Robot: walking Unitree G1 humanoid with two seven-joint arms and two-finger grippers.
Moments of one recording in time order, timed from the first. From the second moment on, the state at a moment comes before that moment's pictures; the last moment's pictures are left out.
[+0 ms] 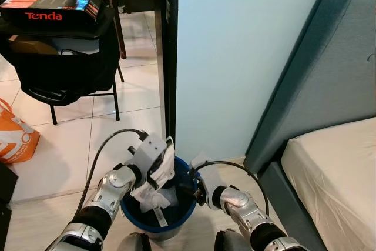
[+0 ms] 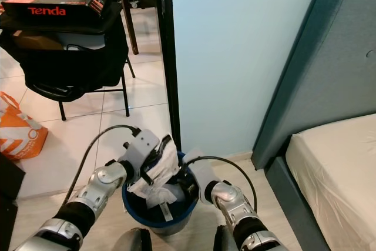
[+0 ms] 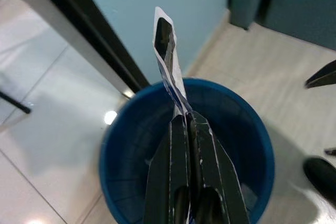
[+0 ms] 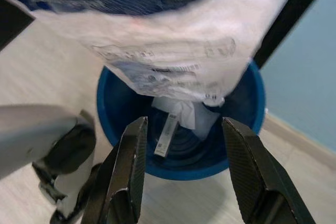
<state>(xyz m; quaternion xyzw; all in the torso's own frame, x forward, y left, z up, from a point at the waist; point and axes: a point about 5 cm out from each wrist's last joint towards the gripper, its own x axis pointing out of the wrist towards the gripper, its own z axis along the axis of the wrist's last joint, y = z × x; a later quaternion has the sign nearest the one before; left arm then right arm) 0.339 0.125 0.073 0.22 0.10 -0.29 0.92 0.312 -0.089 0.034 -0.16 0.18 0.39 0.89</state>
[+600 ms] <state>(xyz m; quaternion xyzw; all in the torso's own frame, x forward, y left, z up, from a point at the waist) 0.340 0.109 0.071 0.27 0.08 -0.32 0.90 0.294 -0.080 0.028 -0.21 0.17 0.47 0.84</state>
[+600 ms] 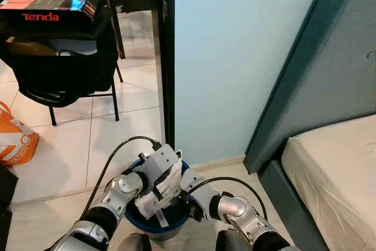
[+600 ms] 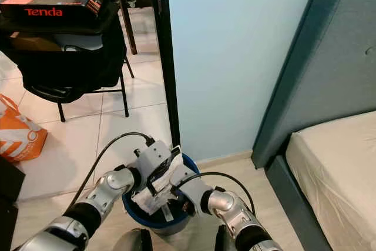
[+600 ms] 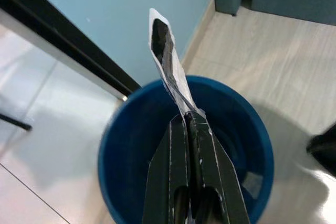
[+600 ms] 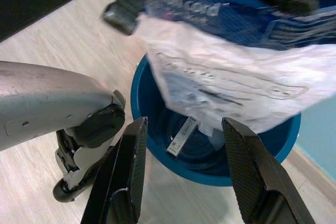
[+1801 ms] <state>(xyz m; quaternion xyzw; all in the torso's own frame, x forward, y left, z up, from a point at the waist) 0.336 0.105 0.065 0.28 0.10 -0.37 0.88 0.289 -0.080 0.026 -0.24 0.17 0.49 0.82</state>
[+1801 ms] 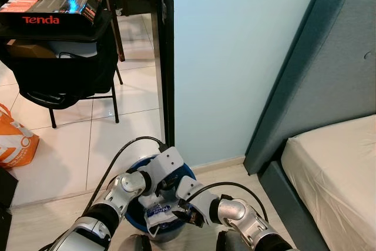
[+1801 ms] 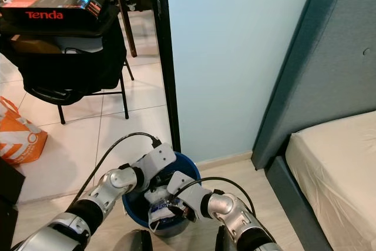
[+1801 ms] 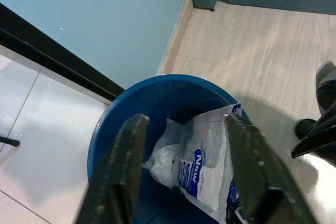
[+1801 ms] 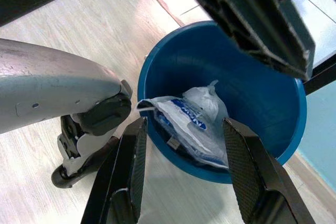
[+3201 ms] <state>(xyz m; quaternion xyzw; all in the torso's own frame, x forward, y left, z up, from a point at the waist) 0.278 0.187 0.031 0.03 0.11 0.07 0.99 0.319 -0.105 0.032 -0.13 0.16 0.22 0.95</state>
